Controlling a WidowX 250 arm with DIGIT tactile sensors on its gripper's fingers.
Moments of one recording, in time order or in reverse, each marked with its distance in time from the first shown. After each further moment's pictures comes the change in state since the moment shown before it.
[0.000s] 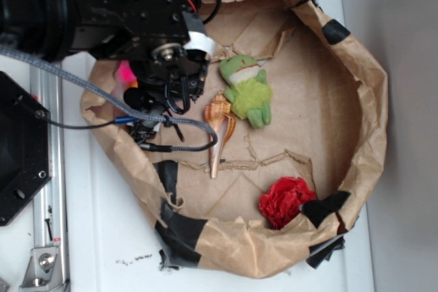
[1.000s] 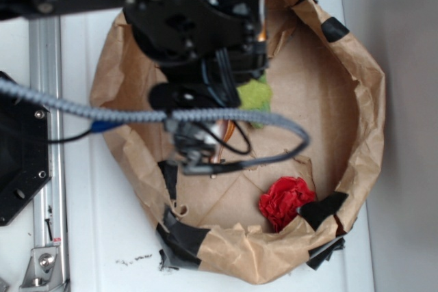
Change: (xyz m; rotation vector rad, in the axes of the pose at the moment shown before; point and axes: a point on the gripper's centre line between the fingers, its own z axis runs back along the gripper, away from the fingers) arm 0.043 -0.034 0.144 -0.052 -0.337 0.252
